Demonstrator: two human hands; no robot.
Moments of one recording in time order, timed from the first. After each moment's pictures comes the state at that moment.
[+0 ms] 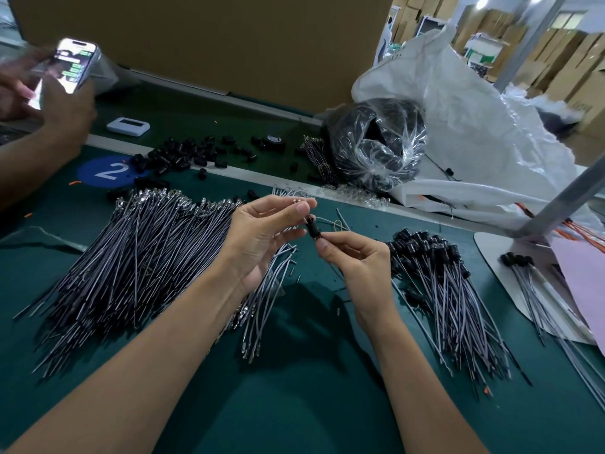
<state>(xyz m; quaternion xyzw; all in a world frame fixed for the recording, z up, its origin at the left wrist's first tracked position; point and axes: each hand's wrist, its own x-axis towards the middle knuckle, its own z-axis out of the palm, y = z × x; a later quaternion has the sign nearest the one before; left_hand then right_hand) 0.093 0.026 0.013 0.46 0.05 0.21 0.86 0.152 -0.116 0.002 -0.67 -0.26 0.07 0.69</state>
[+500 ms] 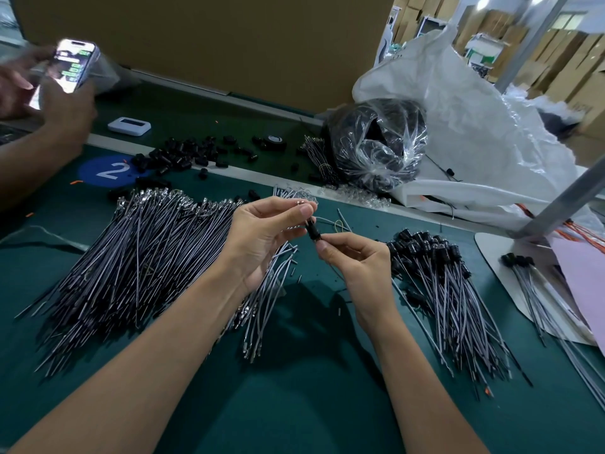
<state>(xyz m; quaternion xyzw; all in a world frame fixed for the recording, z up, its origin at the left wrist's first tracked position) 0.095 0.027 0.012 0.47 0.04 0.23 0.85 0.153 -0.116 -0.001 -0.68 -0.26 0.07 0.69</state>
